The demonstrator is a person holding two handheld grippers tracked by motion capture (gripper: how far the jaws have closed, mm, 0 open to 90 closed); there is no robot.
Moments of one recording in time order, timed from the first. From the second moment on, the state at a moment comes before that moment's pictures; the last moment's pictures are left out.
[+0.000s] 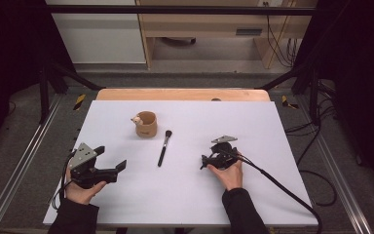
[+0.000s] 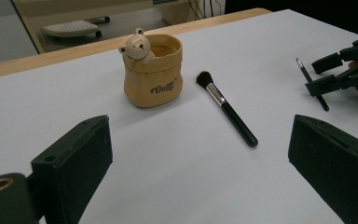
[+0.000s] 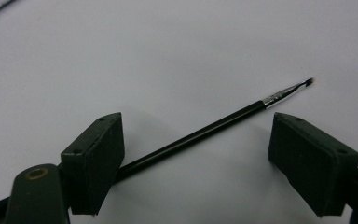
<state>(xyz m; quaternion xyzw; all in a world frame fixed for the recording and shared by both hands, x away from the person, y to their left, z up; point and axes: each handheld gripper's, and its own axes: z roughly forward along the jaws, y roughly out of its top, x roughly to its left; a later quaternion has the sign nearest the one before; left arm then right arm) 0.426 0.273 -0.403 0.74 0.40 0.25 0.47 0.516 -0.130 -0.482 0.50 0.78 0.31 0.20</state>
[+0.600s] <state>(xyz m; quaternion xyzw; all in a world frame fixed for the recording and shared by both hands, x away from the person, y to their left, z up) 0.426 0.274 -0.402 0.74 0.40 0.25 0.47 0.512 -0.131 -0.477 0.50 0.79 0.31 0.20</state>
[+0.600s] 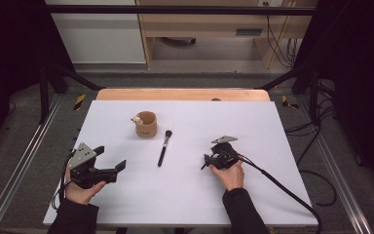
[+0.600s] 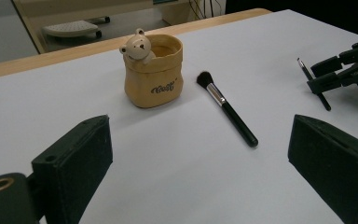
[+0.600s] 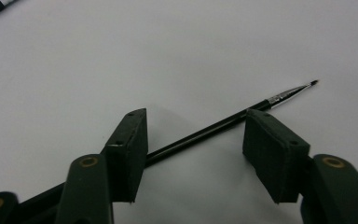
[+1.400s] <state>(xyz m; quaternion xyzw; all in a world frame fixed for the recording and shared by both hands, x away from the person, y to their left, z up) 0.425 0.273 -0.402 0.74 0.40 0.25 0.48 0.509 -0.135 -0.470 0.49 0.80 0.29 0.19</state>
